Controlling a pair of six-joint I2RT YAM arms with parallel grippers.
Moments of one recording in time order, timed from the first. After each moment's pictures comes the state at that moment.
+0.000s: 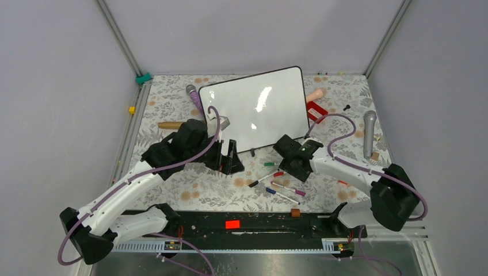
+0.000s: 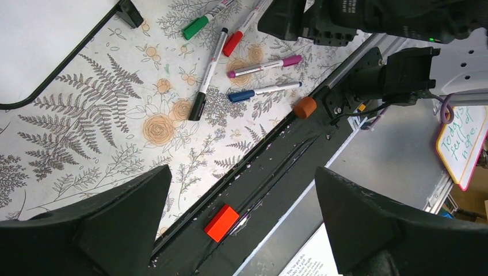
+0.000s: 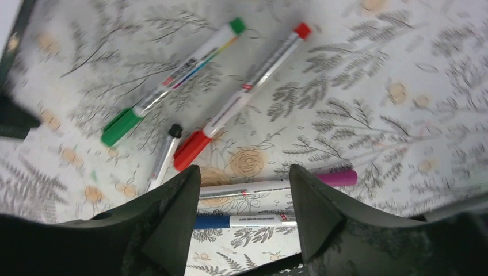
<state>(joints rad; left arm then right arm) -0.74 1.00 1.01 -0.70 0.32 -0.45 0.79 1.35 0.85 -0.82 0.38 1.25</state>
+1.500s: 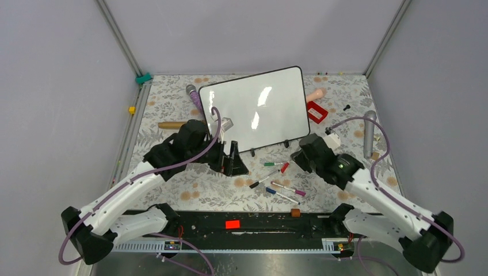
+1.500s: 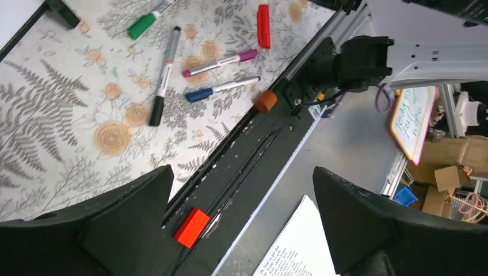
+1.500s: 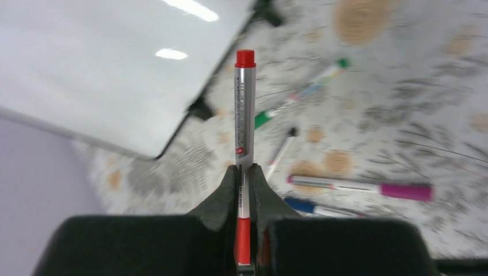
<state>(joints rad) -0.74 0.97 0.97 -0.63 0.44 -0.50 0.73 1.01 0.82 -0.79 0.42 1.37</state>
